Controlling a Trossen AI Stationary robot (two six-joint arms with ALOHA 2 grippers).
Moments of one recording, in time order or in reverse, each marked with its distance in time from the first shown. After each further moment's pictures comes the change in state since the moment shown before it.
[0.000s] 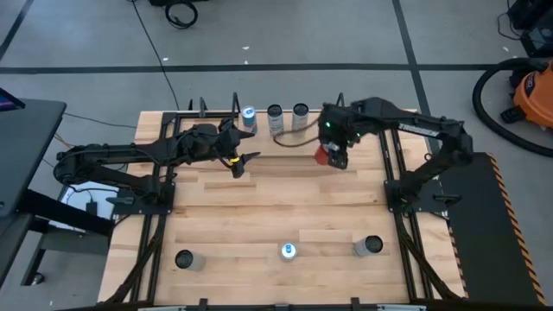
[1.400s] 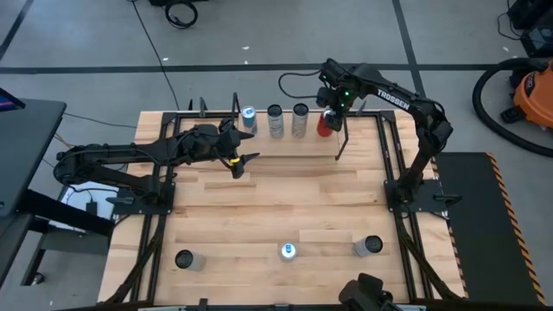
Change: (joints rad) left arm 0.000 0.000 0.000 -0.024 0.000 -0.009; right arm -0.476 0.246 0.102 0.108 -0.154 -0.385
